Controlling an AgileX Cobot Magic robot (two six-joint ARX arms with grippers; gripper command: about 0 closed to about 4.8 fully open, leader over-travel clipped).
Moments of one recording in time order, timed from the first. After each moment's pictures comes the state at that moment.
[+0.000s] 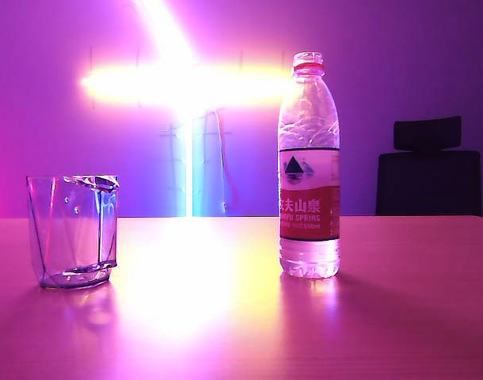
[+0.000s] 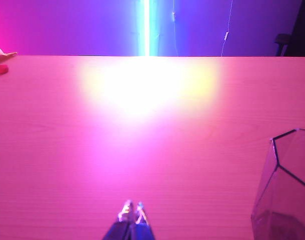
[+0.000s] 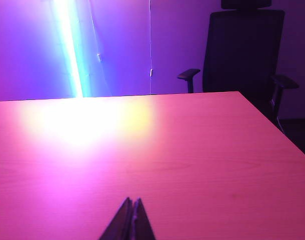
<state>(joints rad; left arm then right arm) -0.04 0.00 0.01 -0.08 -0.03 0.01 -0.02 0.00 0.01 0.05 0.05 0.03</state>
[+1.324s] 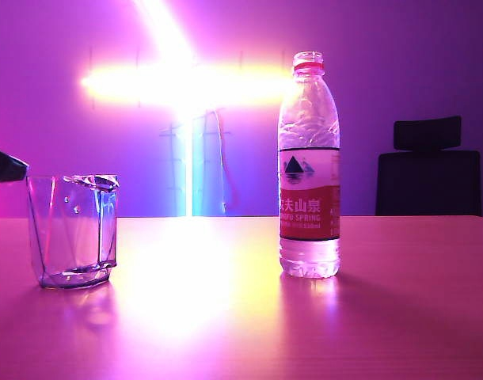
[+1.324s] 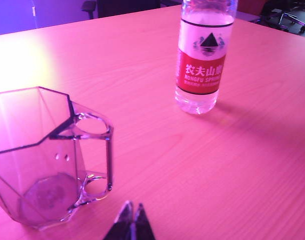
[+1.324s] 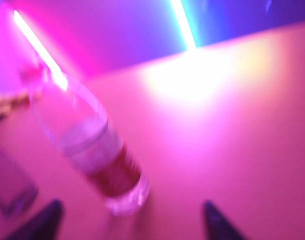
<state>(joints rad) -0.73 0.10 0.01 -0.08 -0.05 0.01 0.12 0.10 0.14 -0.11 -0.23 0.35</state>
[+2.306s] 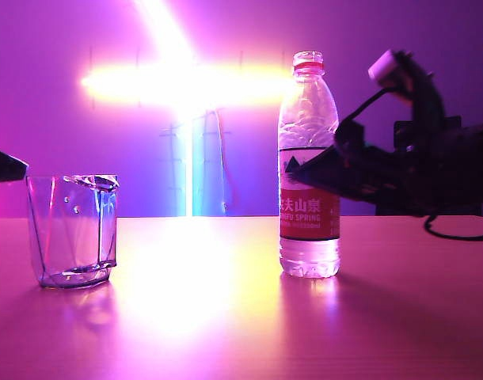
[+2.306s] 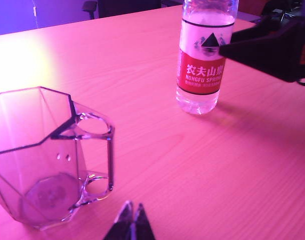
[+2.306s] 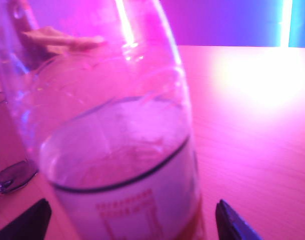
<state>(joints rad) -0.73 0.10 0.01 -0.08 -0.05 0.01 0.40 1.71 0.30 1.37 -0.31 0.13</state>
